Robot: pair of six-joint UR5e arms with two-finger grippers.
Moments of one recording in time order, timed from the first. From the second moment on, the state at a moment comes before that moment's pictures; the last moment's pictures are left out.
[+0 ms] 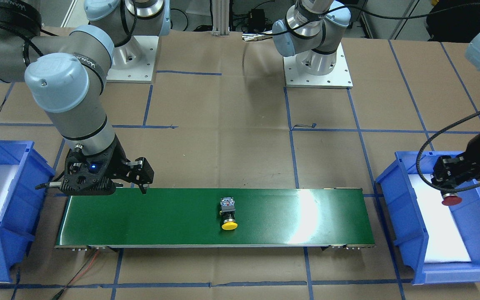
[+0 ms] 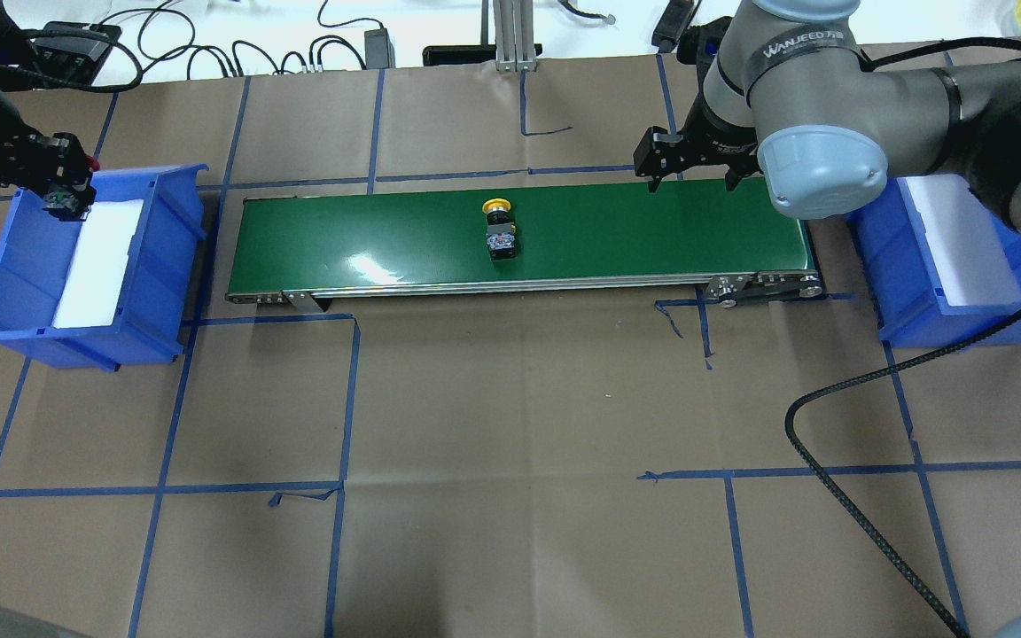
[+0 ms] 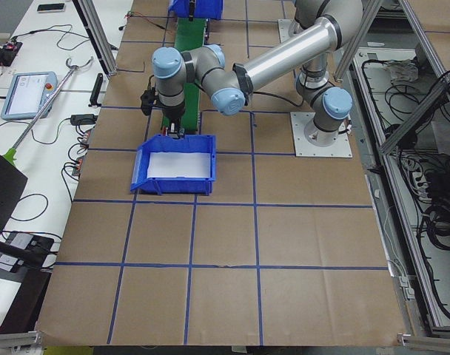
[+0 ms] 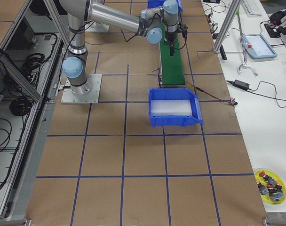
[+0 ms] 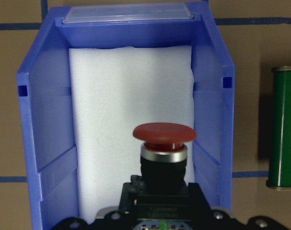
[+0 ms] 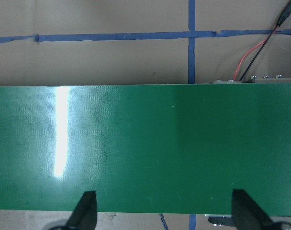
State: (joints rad) left arm -1.15 -1.85 -1.49 -1.35 1.54 0.44; right arm 1.61 -1.30 1.67 -2.11 -1.52 0.05
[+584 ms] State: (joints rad) left arm -1.40 -1.83 -1.49 -1.40 1.54 0.15; right arm 1.63 -1.30 1.66 -2.11 -1.52 0.05
